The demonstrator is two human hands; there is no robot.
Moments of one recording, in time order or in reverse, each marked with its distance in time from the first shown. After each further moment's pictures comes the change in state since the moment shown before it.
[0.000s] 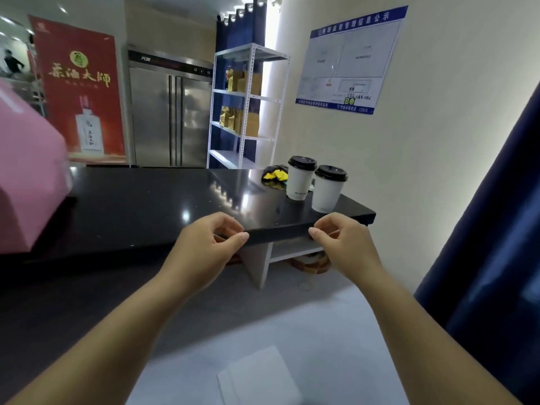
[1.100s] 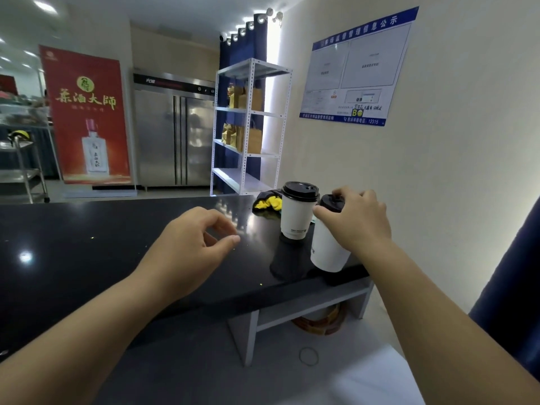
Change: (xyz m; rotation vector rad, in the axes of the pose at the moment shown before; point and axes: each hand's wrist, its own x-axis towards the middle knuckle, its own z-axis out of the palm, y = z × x) left_hand 0.141 -0.010 0.047 0.244 0.015 0.173; right_hand 0.184 0.044 0.009 -0.301 0.102 0.130
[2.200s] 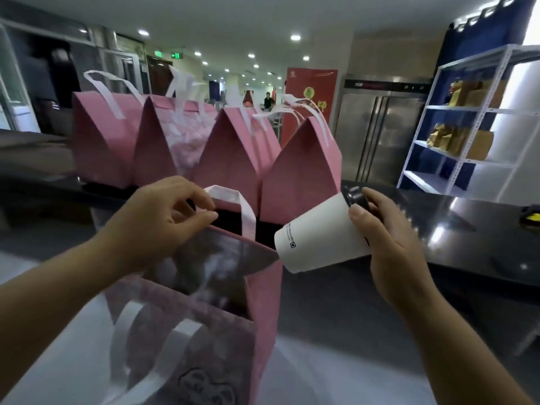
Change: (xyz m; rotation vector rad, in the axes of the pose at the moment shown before) left_hand -0.335 -0.058 -0.389 0.510 0.294 -0.237; right_hand -0.337 -0.312 0.012 1.159 -0.547 -0.530
